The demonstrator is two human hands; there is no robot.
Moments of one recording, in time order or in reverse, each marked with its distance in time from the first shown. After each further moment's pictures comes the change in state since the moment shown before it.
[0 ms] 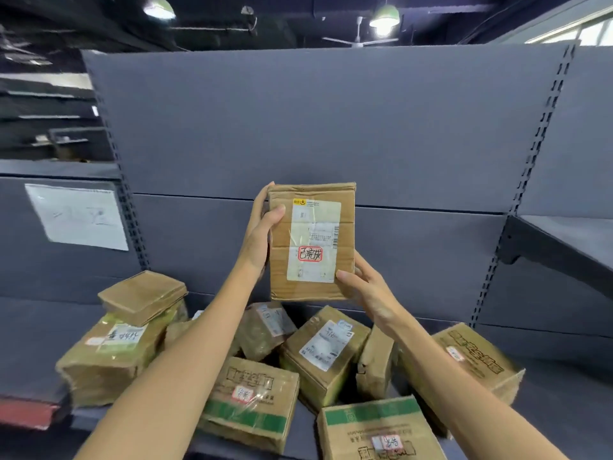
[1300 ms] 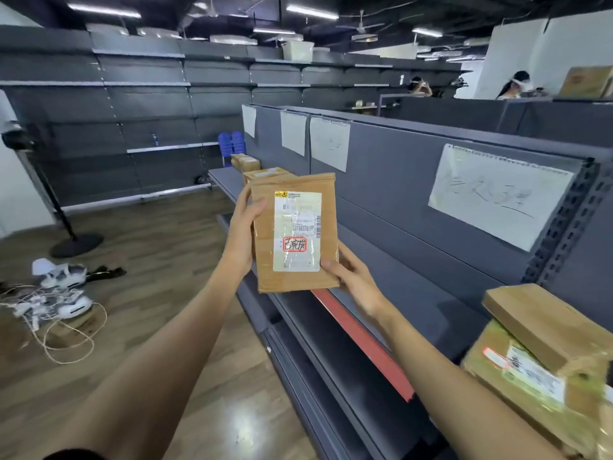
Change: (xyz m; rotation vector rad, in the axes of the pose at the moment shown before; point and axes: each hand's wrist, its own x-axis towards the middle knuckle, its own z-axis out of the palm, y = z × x) left_hand -0.239 0.189 -0.645 0.327 0.921 0.043; right_hand 0.146 0.048 0.719 0.272 -0.831 0.017
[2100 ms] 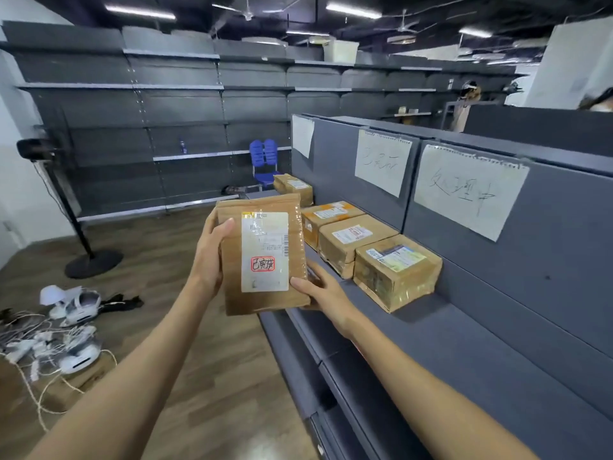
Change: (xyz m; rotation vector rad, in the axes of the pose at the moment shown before) left_hand 0.402 -0.068 -0.308 0.107 0.154 0.008; right_hand 0.492 0.110 0.186 -0.056 -0.165 0.146
